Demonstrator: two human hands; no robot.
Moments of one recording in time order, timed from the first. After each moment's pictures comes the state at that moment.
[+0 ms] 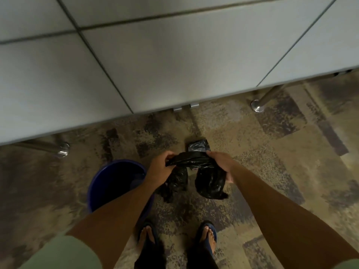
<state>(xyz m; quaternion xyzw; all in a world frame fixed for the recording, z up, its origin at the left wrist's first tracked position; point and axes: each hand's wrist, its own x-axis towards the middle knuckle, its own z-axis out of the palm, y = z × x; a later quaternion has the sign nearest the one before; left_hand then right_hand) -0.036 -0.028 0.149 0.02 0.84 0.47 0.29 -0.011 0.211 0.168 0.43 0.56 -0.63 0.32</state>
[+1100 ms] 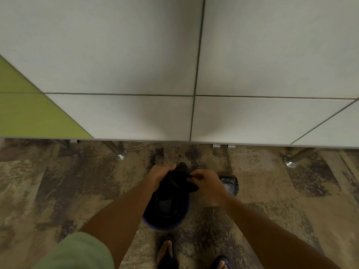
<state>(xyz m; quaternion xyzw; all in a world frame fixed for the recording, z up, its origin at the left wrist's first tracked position) -0.027 -0.200 0.332 -0.38 0.64 0.57 0.34 -0.001 0.008 0.330 -0.04 0.86 -0.44 0.25</state>
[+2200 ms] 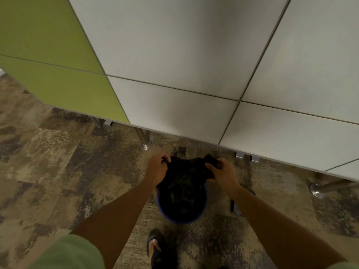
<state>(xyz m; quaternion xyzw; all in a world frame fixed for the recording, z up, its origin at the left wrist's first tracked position) 0.046 -0.299 0.354 -0.21 0.86 0.47 -0.01 -0.012 -0.060 0.348 0.09 0.81 -0.54 0.22</state>
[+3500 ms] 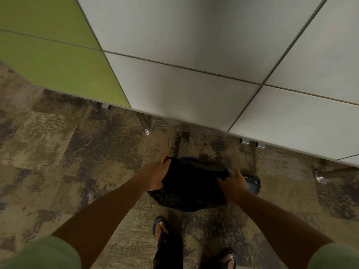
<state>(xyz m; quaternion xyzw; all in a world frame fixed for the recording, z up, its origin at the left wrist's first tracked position) 0.066 -0.359 0.320 0.08 0.96 0.05 0.27 0.012 -0.065 0.295 -0.32 0.85 0.29 0.31</state>
